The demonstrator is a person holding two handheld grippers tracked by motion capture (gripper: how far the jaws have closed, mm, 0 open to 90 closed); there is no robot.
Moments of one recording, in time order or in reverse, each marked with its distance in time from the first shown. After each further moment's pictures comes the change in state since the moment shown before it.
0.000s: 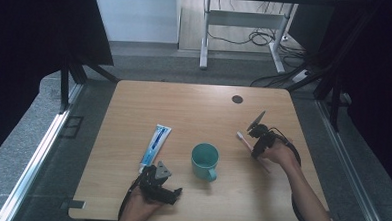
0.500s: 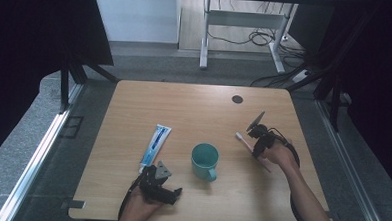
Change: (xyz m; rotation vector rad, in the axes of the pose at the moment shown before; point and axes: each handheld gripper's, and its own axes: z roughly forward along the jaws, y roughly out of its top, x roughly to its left) left arm 0.000 0.000 0.000 0.000 0.000 0.000; right arm 0.003 0.000 0.000 -0.004 -0.020 0.009
